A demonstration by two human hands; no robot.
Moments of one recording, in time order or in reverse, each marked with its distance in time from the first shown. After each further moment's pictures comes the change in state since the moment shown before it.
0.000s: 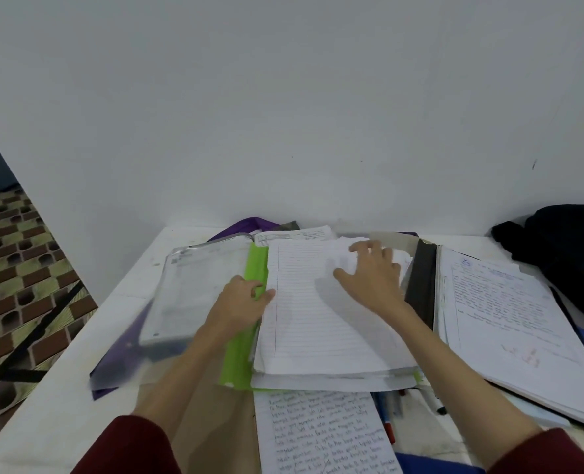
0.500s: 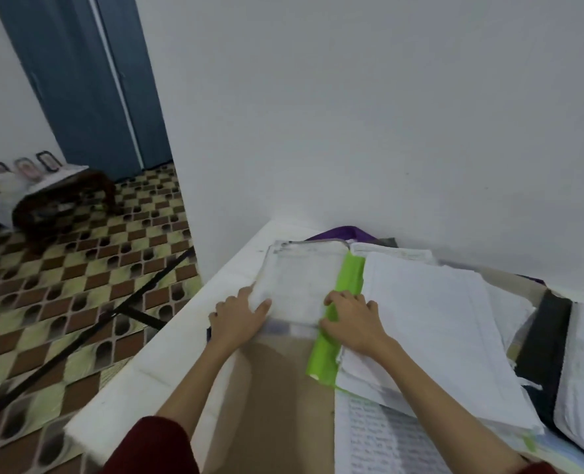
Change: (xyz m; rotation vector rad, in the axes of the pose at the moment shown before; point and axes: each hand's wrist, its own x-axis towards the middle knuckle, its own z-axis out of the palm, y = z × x) left_hand -0.064 -0.109 -0.054 0.133 0.191 -0.464; right_hand -0.036 -0.109 0.087 -0.086 -0.436 -0.429
